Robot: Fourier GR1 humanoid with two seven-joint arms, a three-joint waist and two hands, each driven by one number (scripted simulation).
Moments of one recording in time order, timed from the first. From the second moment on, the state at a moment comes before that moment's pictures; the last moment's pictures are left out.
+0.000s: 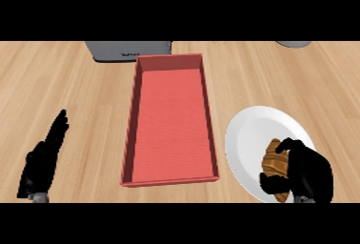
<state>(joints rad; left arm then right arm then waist) 0.08 0.19 0.07 -1.60 -0.19 0.06 0.10 0.09 -0.16 0.23 -1.80 1.19 0.13 0.78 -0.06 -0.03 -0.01</state>
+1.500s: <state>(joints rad) -0.01 0.17 0.04 -1.54 -0.21 0.04 0.08 -0.52 -0.01 0.57 -2.05 1.31 0.15 1.16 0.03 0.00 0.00</state>
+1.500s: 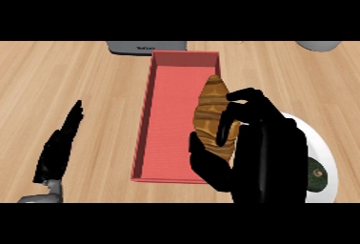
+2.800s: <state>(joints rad) -0.02 0.17 0.04 -1.56 -0.22 0.02 0.09 -0.91 -0.01 0.28 -1.05 0.90 -0.39 1.01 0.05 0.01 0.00</state>
